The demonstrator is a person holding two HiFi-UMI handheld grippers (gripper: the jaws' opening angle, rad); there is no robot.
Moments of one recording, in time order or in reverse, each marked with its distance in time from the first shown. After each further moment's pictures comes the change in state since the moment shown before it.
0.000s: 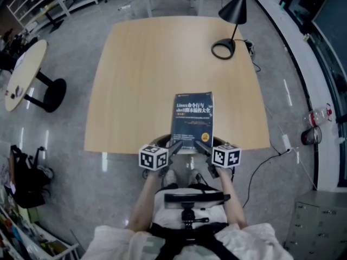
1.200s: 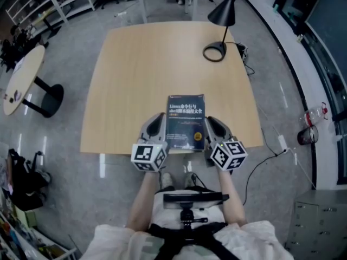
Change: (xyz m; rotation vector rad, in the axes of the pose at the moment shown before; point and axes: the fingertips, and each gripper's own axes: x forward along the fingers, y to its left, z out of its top) left arm -0.071 -0.053 0.162 0.288 -0.618 0.204; right arm -0.089 0.048 0.135 -0.196 -0.522 -0.055
